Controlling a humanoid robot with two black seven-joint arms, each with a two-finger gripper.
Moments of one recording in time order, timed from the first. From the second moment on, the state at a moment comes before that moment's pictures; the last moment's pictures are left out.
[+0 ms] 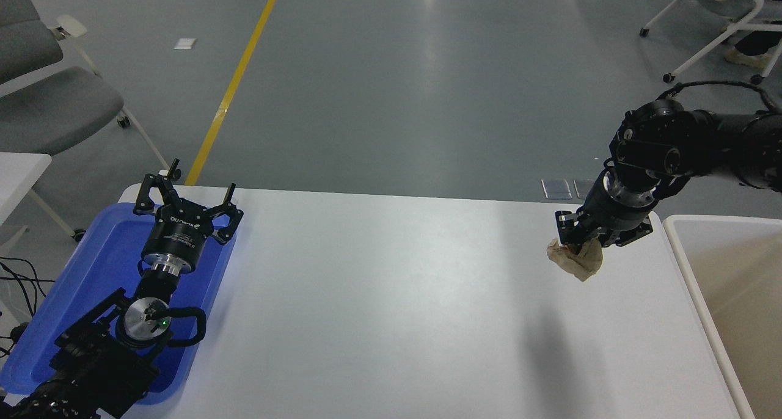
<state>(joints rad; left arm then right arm) -0.52 0.21 -0.98 -0.54 -0.09 -0.62 -0.36 1.75 -0.25 -1.21 0.82 -0.15 0.78 -0.09</state>
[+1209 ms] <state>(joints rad) -0.52 0.21 -0.98 -0.54 -0.09 -0.62 -0.36 2.00 -0.40 -1.30 0.88 -0.21 0.79 -0.08</state>
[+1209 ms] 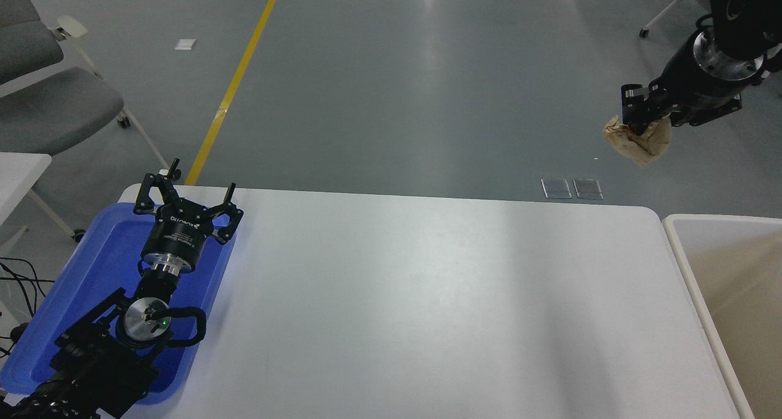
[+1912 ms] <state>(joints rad) -0.52 0.21 -0.98 -0.54 -0.09 -0.62 -0.36 1.80 -0.77 -1.32 0.77 -0.37 0.79 -0.09</state>
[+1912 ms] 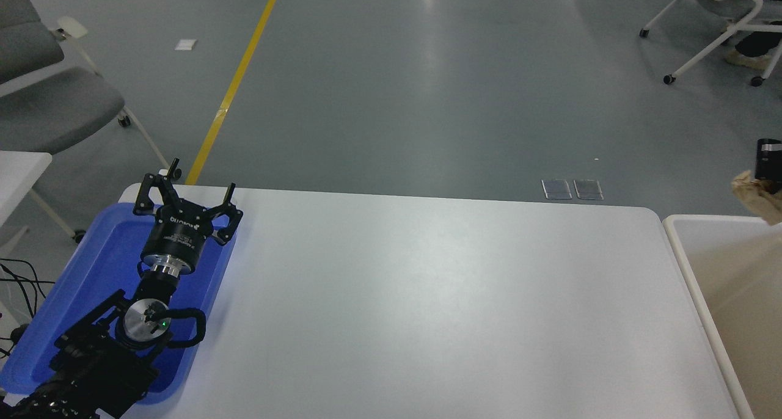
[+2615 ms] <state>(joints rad) -0.52 0.21 -0.98 -0.54 -0.09 -0.62 -0.36 1.47 -0.91 -1.16 0.51 -0.39 0.79 -0.09</state>
